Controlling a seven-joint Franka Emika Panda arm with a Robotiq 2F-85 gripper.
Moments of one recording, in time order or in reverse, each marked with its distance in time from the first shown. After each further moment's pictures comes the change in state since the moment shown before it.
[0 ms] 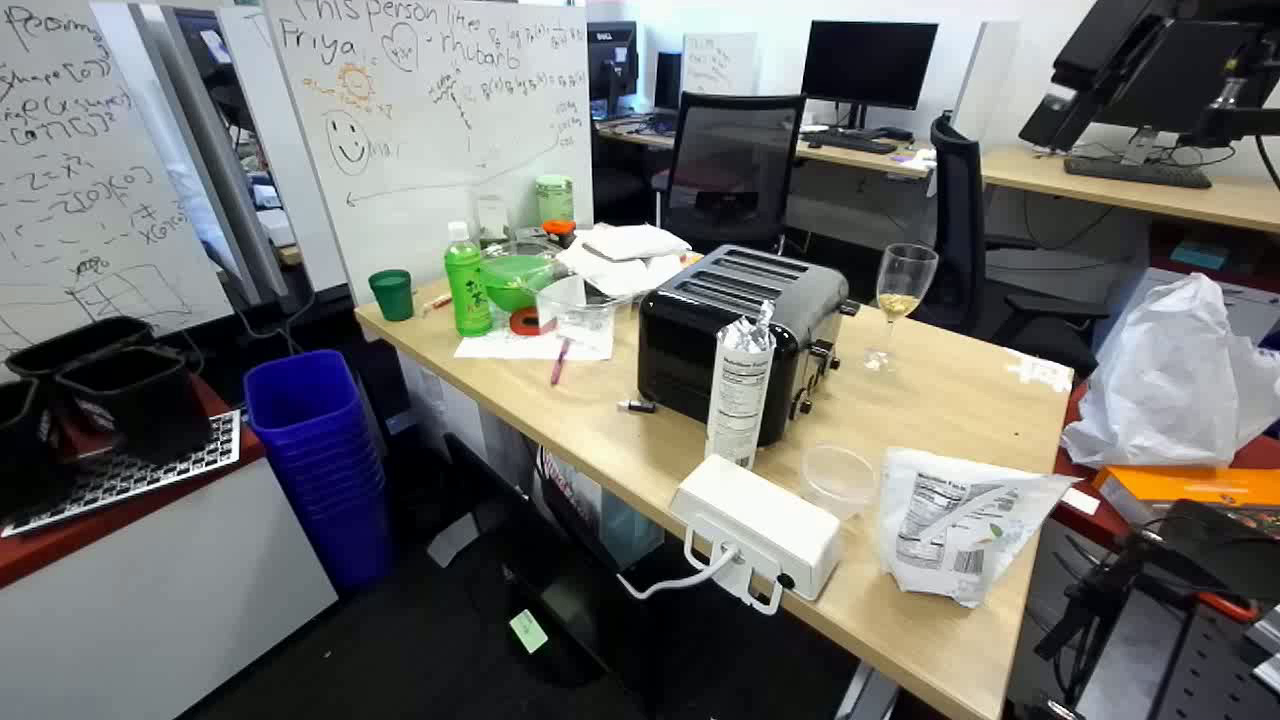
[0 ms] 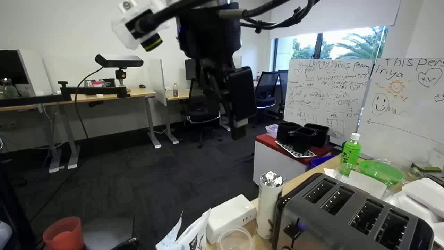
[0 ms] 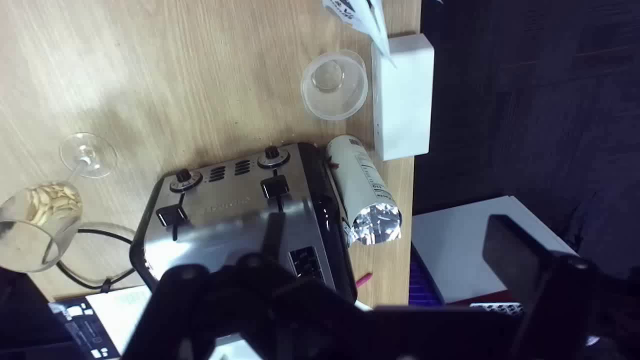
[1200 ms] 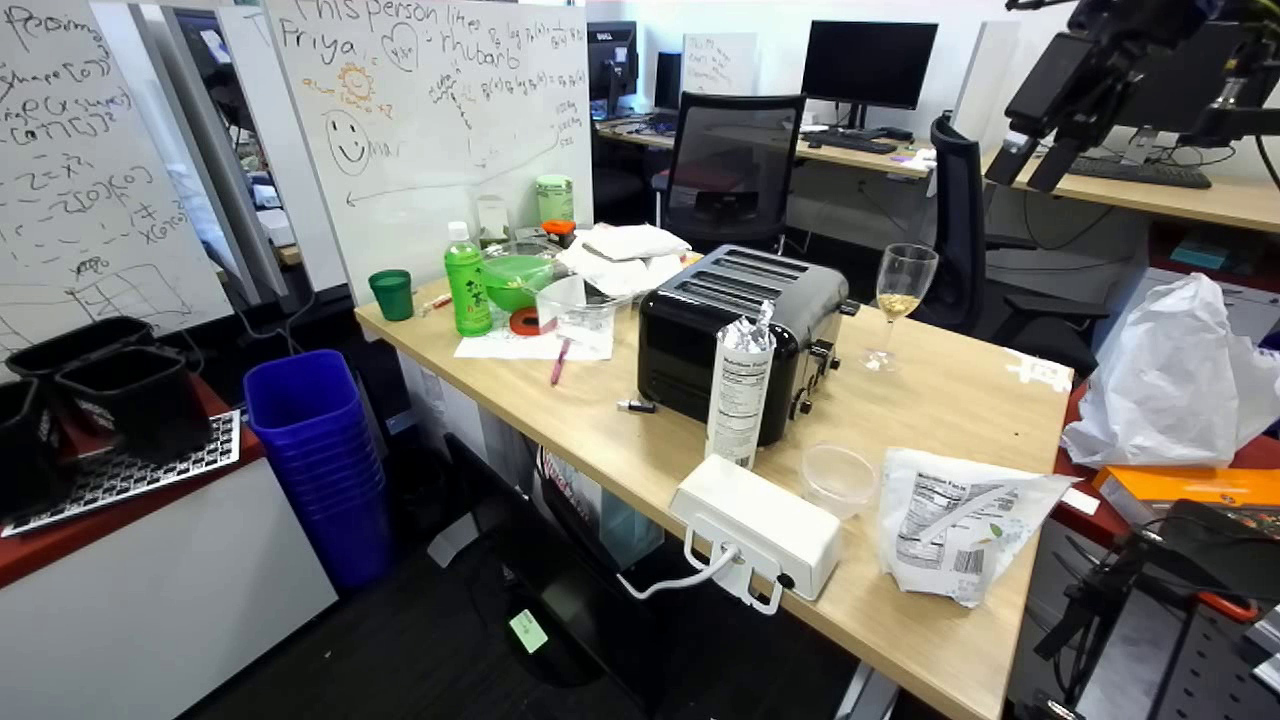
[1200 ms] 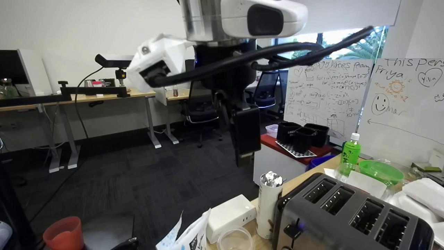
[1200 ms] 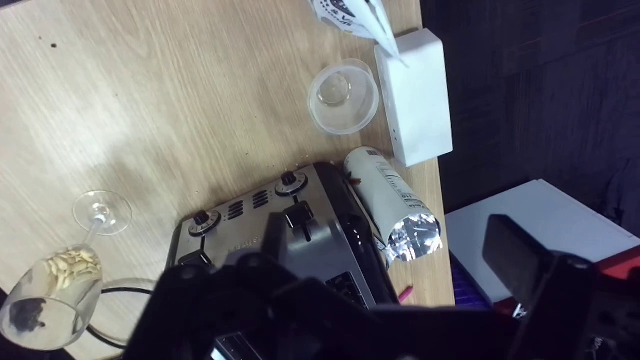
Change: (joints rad) arm -0.029 0.105 -0.009 -0.005 0.037 0.050 0.097
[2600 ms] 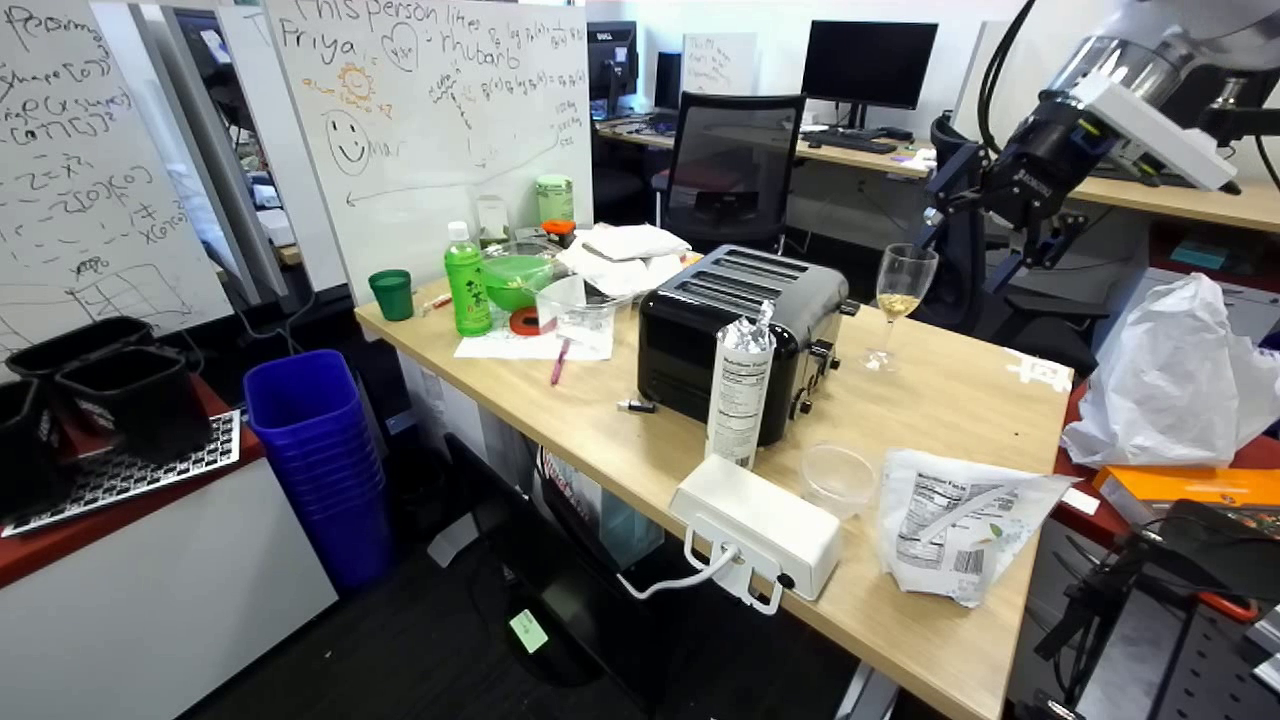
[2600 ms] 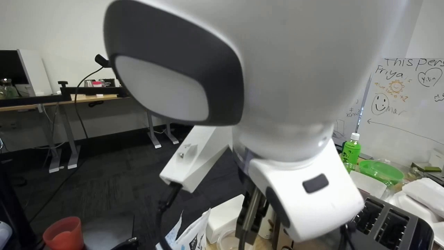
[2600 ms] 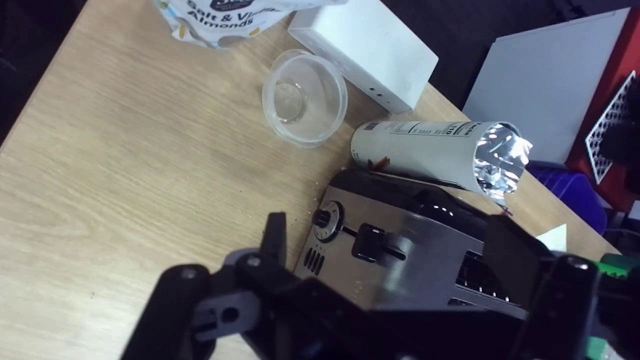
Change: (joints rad) arm -0.071 0.338 -0.096 0.013 0.465 0.146 0.174
